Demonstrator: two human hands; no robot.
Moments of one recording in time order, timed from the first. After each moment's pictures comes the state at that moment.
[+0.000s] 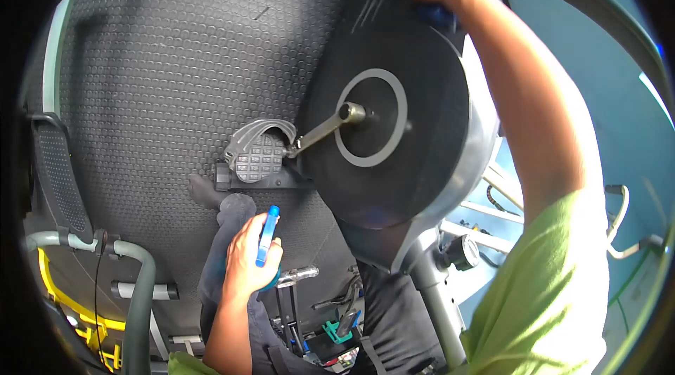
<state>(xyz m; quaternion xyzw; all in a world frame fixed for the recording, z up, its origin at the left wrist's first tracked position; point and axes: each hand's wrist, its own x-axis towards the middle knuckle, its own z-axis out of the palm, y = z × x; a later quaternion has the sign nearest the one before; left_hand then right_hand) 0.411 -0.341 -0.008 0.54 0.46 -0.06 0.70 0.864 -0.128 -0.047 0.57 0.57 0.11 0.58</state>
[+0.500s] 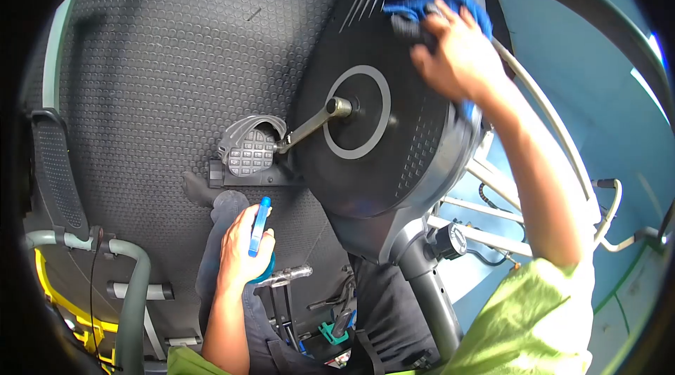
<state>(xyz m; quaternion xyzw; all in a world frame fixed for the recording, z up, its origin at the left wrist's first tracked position) 0.412 -0.347 -0.009 0.57 0.45 -0.02 0.69 0.799 -0.212 0.069 0.72 0.56 -0.13 0.39</state>
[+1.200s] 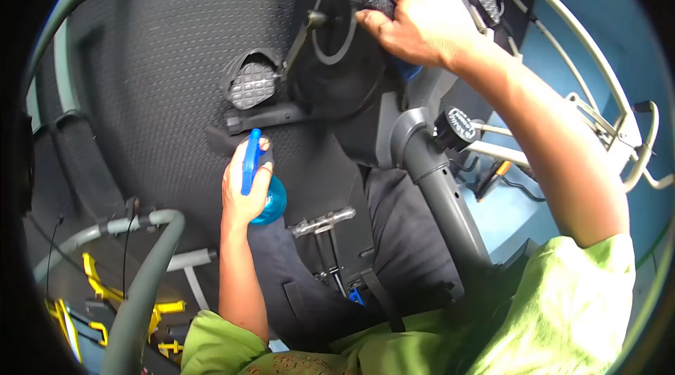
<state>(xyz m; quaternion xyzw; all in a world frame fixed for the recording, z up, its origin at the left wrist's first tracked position) 0.402 -0.347 0.021 0.56 0.45 0.01 0.69 0.748 -0.294 0.126 0.75 0.60 -0.22 0.20</state>
